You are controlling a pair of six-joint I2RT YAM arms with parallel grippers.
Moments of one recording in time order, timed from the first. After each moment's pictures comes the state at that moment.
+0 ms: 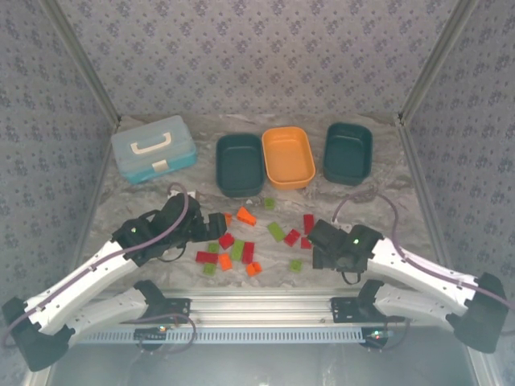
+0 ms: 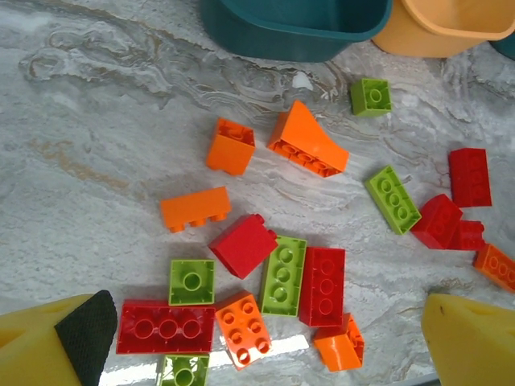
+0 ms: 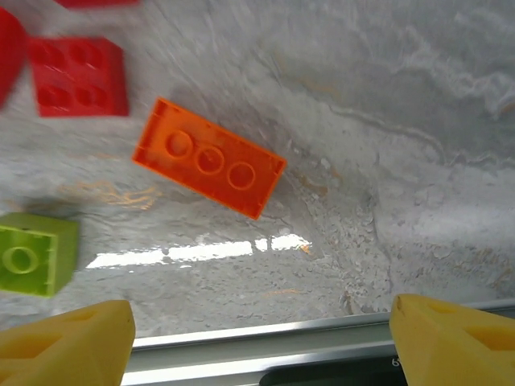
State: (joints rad) left arm -0.83 0.86 0.85 -0.86 -0.17 -0.82; right arm 0.92 0.98 0.68 -1.17 0.23 0.97
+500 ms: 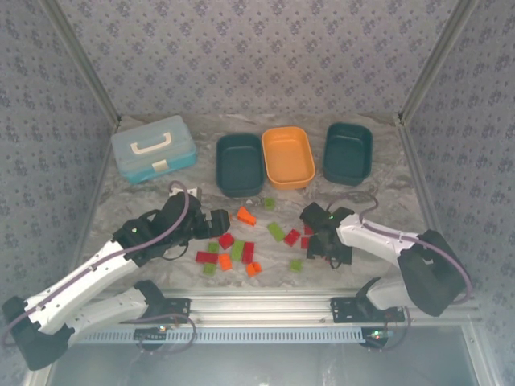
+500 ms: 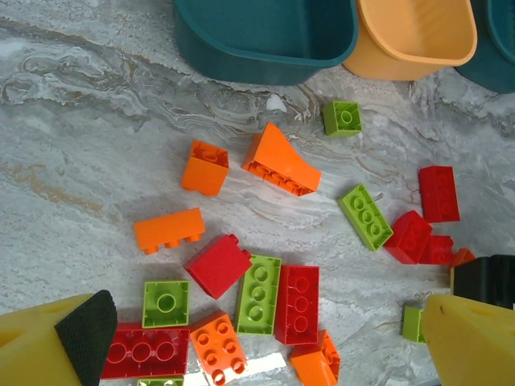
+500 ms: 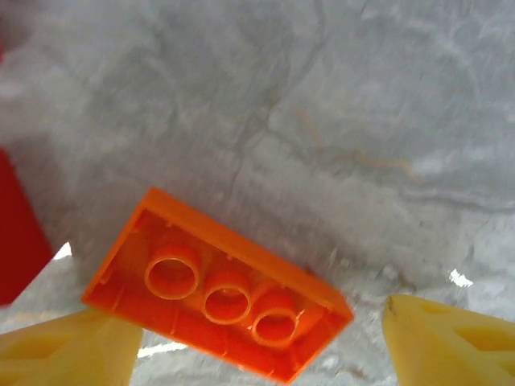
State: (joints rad) left arm -0.83 0.86 0.85 -0.79 -0.17 -0.82; right arm 0.64 1.36 0.67 -0.89 0.11 0.83
